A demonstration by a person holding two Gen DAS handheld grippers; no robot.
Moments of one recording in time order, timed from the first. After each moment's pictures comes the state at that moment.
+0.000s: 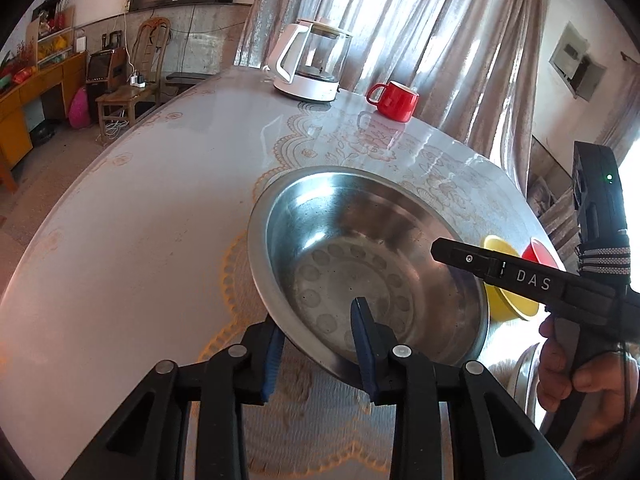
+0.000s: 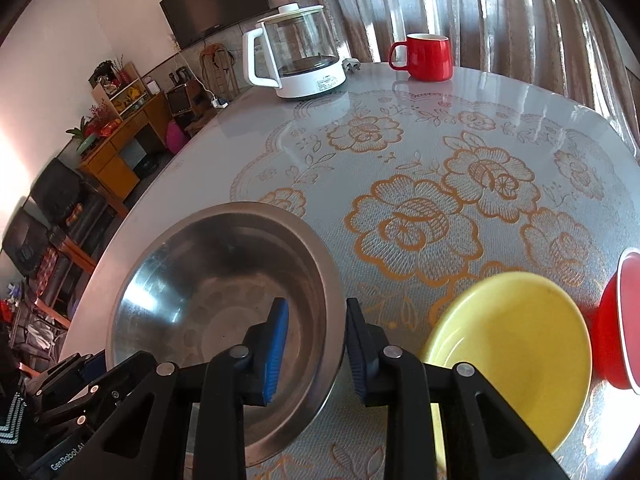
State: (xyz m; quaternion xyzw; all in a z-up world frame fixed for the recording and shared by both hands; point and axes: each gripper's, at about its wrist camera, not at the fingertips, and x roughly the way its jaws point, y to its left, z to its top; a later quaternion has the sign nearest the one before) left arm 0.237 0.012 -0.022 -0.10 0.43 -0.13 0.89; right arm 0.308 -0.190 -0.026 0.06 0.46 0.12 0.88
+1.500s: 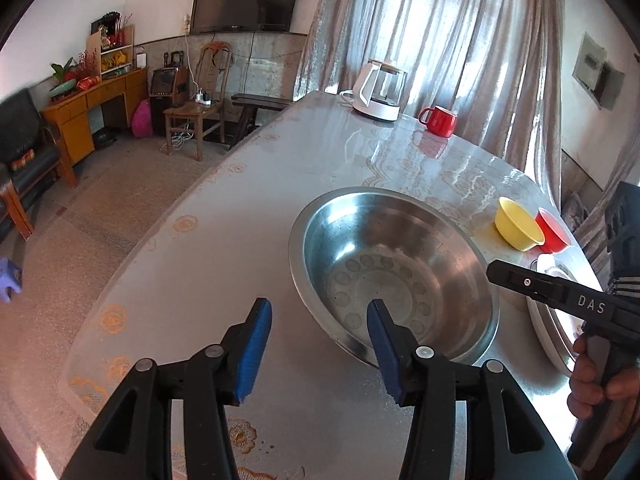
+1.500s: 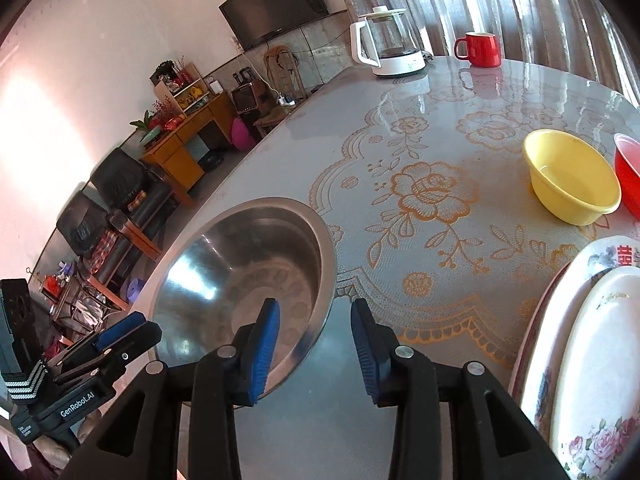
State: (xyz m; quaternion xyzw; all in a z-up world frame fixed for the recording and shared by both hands) left arm 0.070 0.105 -0.006 -0.08 0.39 -0.04 0.92; right arm 0.134 -0.120 -0.027 0.10 0.43 0.22 0.87
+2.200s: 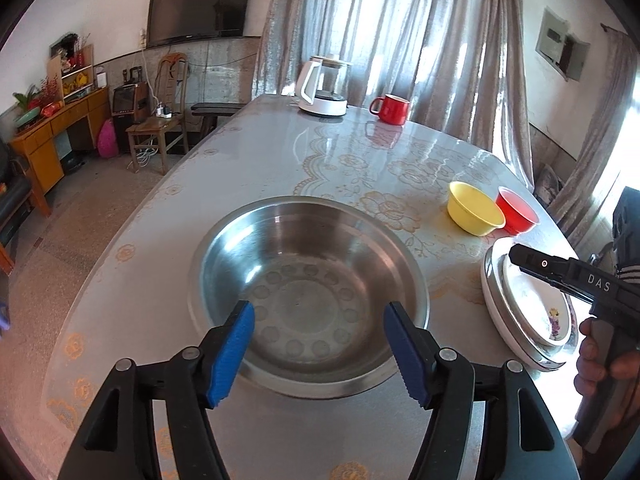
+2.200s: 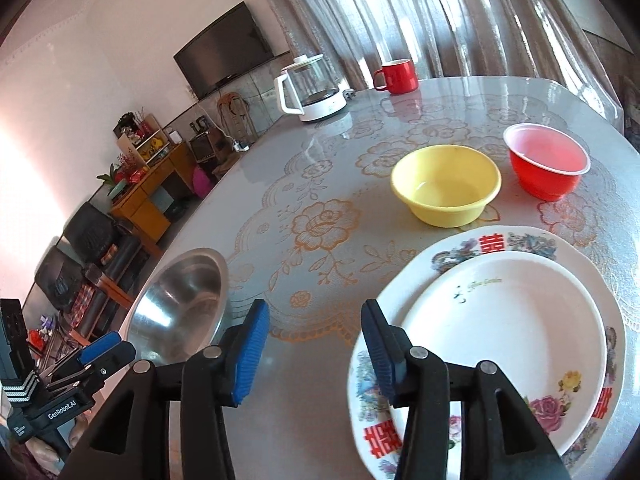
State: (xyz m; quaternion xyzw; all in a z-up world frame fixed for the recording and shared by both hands) left arm 0.075 0.051 0.011 -0.04 0.39 -0.10 0.92; right arm 0.107 -0.216 -0.007 0.15 0.38 0.13 0.90
